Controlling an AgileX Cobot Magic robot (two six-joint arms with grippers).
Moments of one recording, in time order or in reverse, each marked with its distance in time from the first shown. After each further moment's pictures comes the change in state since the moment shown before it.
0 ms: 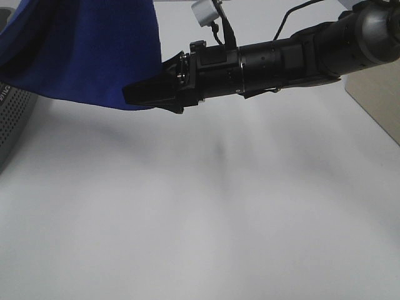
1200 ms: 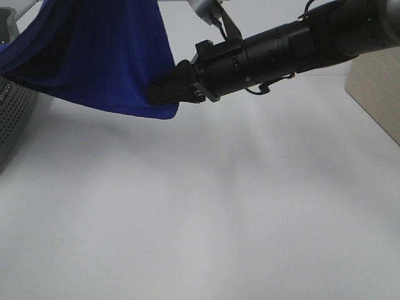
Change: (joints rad) left arm 0.000 0.019 0.000 0.048 -0.008 -0.069; right arm 0.000 -0.091 -0.002 -0.239 -0.154 0.527
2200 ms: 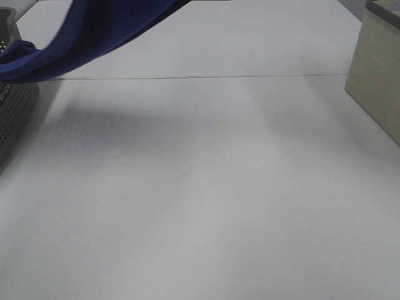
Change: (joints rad) left arm 0.124 0.078 0.001 -0.065 -0.526 -0.152; right arm 0.000 -0.362 -0.394 -1.492 -0.387 1.085
